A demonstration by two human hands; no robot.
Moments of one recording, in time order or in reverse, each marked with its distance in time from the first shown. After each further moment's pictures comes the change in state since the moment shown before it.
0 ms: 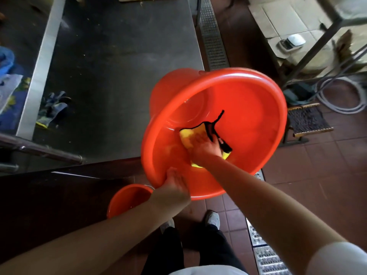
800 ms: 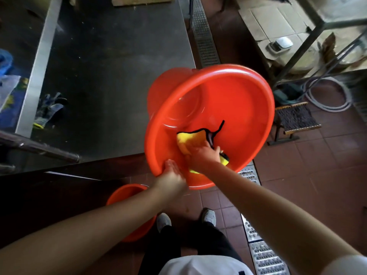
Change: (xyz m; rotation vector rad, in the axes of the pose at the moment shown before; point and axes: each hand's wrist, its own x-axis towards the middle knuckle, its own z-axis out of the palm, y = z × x) left_hand 0.005 -0.003 -0.029 0.121 -0.118 0.008; right_hand -0.063 -0.006 -0.018 0.159 -0.095 0.085
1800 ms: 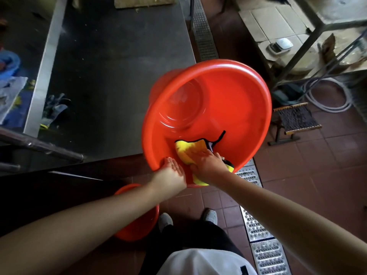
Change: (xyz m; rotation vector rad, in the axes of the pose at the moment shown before) left_hand -0.016 -0.023 0.006 -0.026 0.194 0.047; right_hand -0.034 0.008 0.009 0.077 0.075 -0.186
